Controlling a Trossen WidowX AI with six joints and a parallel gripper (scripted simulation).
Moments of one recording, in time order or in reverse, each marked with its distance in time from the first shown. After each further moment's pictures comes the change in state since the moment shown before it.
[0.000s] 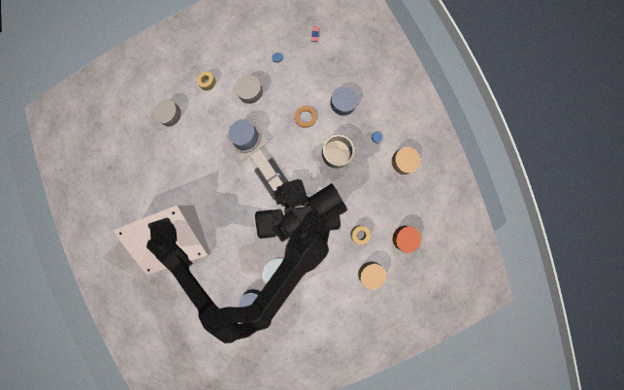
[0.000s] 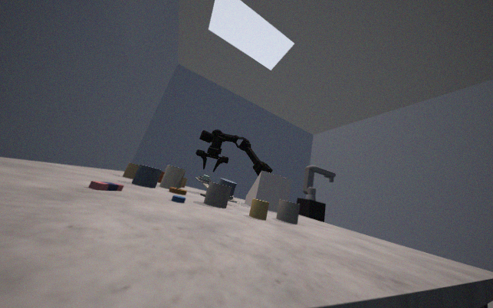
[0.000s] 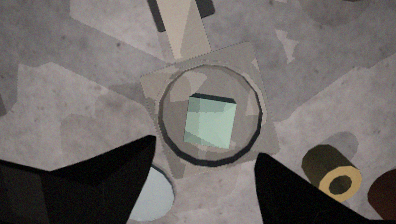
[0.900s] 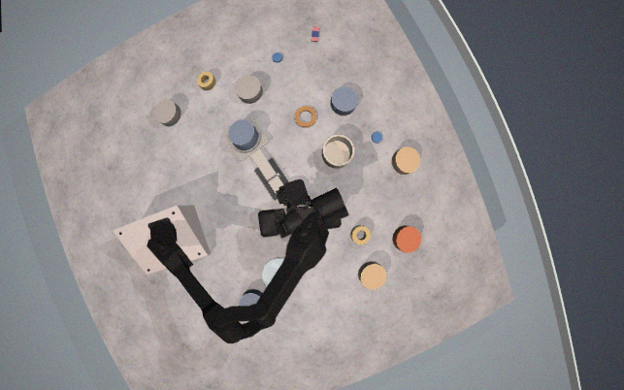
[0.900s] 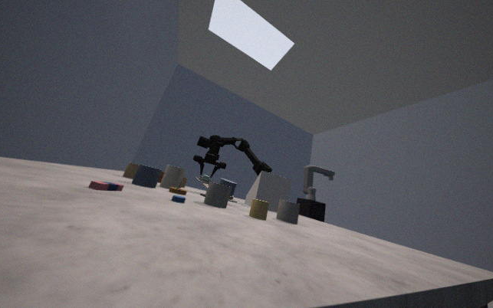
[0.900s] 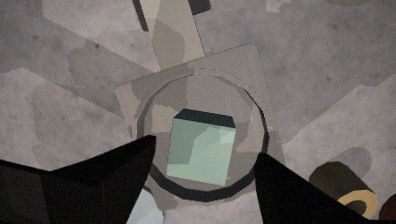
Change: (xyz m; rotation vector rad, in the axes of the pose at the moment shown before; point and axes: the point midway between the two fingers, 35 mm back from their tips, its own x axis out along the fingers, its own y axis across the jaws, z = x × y) arm 0.037 -0.004 0.001 -0.011 0.001 -0.008
